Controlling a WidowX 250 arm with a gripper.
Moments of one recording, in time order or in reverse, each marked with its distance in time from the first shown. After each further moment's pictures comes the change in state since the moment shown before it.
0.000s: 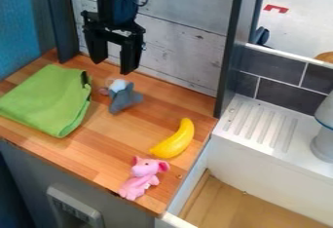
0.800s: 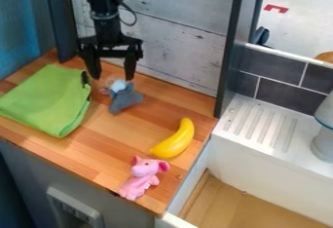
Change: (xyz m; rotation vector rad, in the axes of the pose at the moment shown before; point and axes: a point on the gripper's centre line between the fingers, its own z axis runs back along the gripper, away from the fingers) arm 0.034 0.037 -0.052 -0.020 -0.092 0.534
